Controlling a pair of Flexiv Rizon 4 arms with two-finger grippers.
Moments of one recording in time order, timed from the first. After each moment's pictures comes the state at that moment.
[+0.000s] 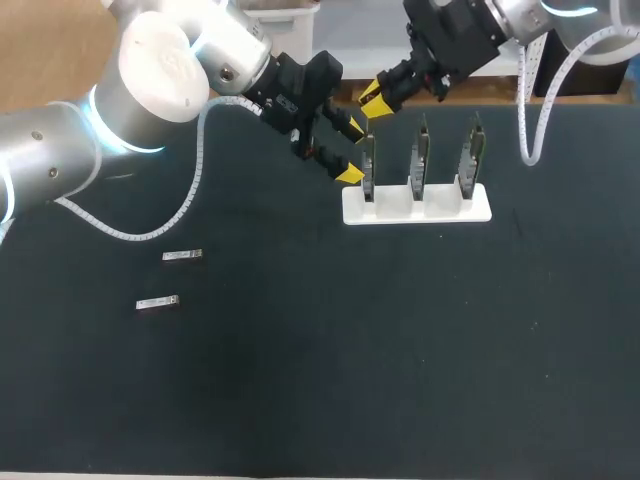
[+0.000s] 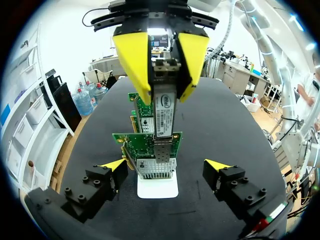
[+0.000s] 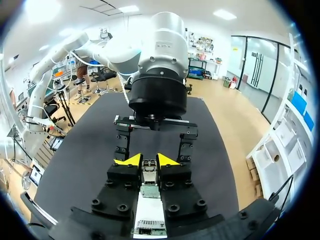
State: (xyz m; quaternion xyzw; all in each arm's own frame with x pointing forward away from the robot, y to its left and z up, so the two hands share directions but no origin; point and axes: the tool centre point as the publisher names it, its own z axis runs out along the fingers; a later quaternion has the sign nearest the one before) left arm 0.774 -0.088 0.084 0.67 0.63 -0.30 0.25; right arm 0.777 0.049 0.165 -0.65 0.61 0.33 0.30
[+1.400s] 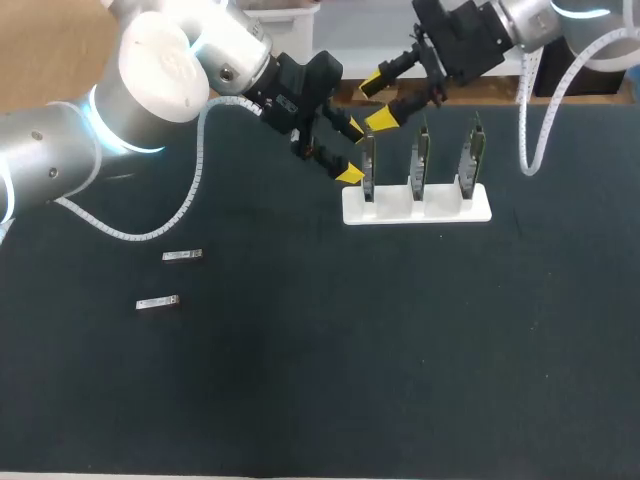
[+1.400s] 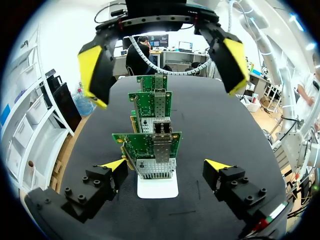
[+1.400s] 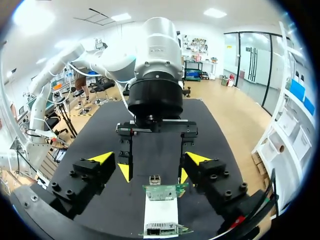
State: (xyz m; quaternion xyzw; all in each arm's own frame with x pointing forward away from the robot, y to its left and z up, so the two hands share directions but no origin) left arm 0.774 -0.088 0.084 0.67 0.63 -0.30 0.25; right arm 0.774 0.046 0.167 -0.62 0.63 0.37 0.30
